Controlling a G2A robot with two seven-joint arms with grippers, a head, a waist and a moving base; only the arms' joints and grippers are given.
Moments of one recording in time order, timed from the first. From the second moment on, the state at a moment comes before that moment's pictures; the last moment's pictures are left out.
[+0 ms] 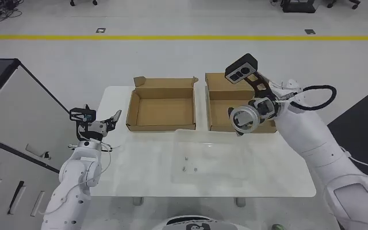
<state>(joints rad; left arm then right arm) 1.73 -1.15 -1.60 -1.80 1.33 0.00 0.00 -0.85 -0.97 0.93 -1.61 1.29 -0.17 1.54</state>
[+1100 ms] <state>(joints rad) 1.73 -1.15 -1.60 -1.80 1.33 0.00 0.00 -0.97 -1.04 0.93 -1.67 1.74 0.00 1.46</state>
